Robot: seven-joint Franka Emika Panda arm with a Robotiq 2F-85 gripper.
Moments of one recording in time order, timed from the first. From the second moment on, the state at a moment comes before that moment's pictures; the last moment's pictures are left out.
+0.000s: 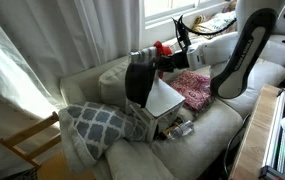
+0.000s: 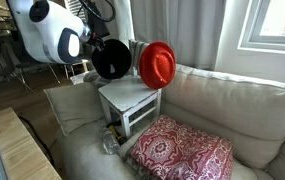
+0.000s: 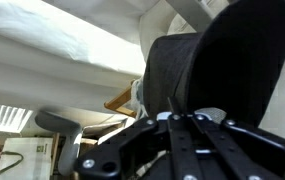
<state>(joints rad) 0.13 0.53 0.09 -2.55 -0.23 4.22 -2.11</state>
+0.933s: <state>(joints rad) 0.10 0.69 0.04 -2.56 -0.22 4.21 -2.26</state>
